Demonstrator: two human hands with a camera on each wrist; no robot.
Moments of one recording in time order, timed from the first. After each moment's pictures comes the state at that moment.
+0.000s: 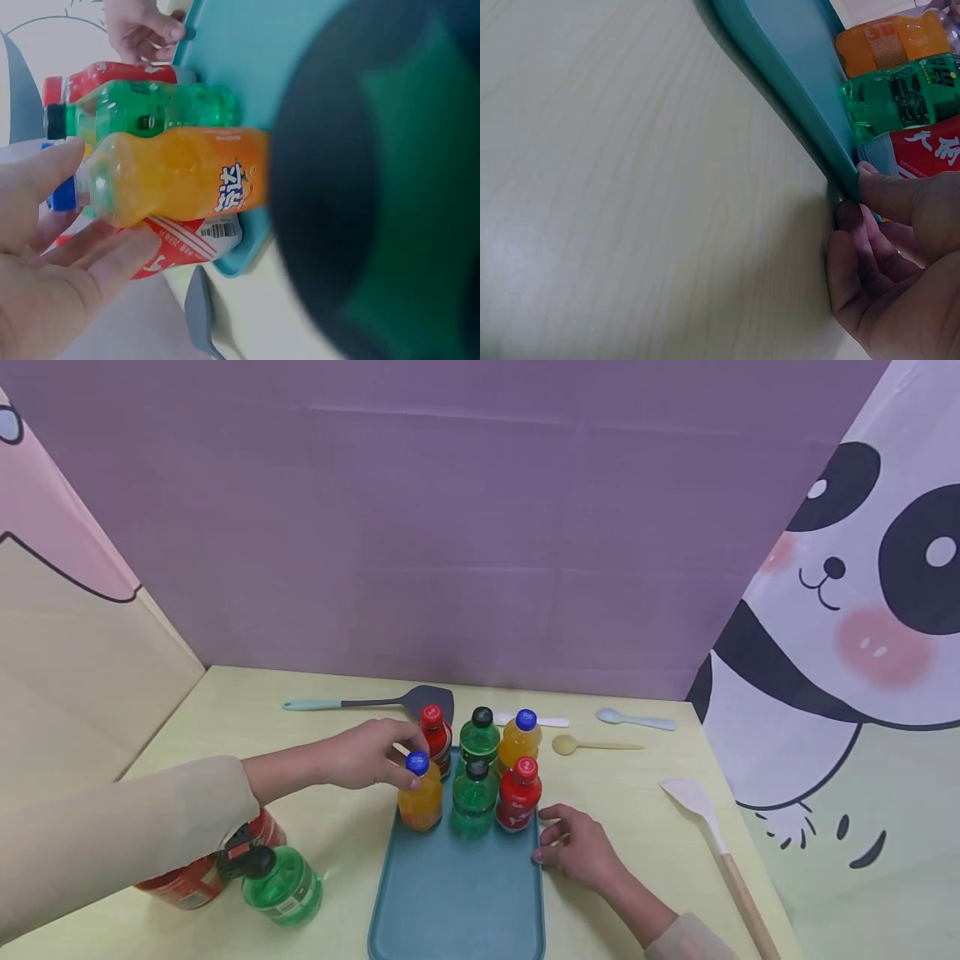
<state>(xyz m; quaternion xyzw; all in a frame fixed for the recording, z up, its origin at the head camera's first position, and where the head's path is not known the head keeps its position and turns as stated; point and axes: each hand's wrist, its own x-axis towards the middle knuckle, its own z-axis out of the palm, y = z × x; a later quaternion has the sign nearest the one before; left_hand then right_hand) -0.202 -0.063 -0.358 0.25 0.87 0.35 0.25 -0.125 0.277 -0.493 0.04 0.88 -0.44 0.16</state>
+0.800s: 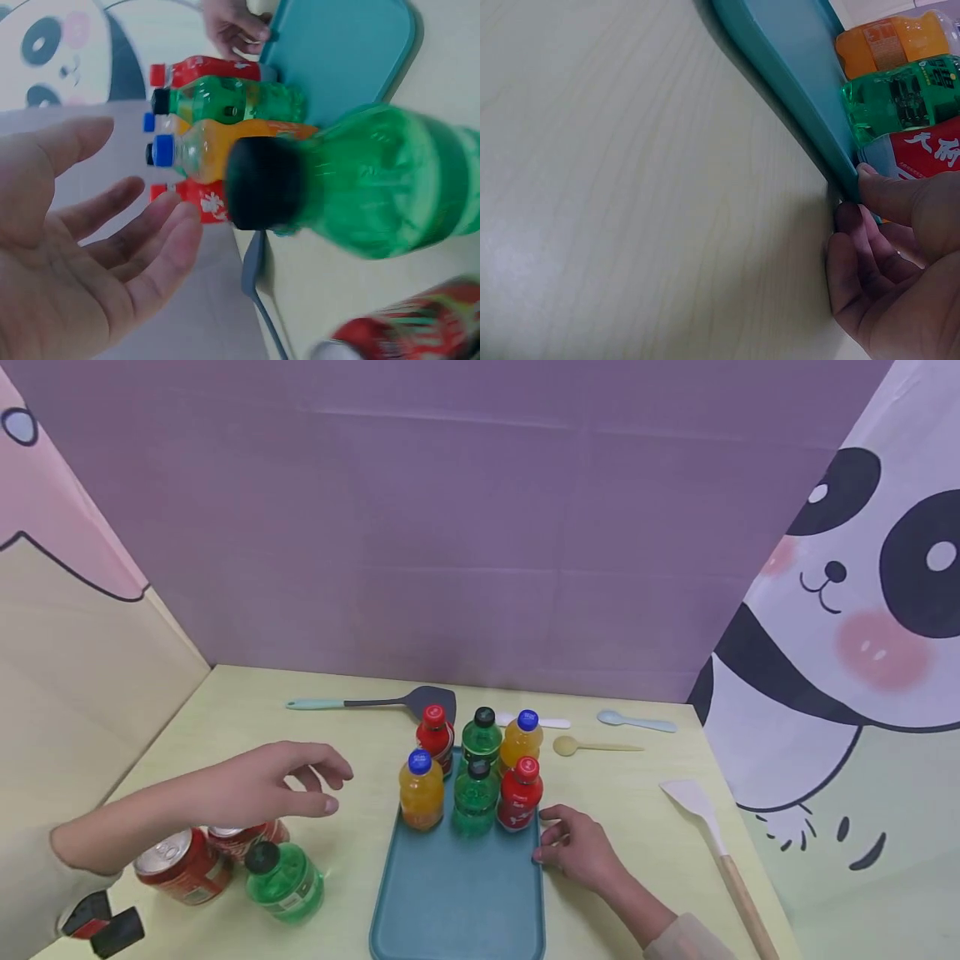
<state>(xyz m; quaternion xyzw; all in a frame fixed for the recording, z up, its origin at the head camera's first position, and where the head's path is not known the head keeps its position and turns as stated) -0.138 -0.150 -0.321 0.25 0.86 0.36 0.24 -0.124 0.277 -0.493 0.03 0.89 -0.44 0.16</state>
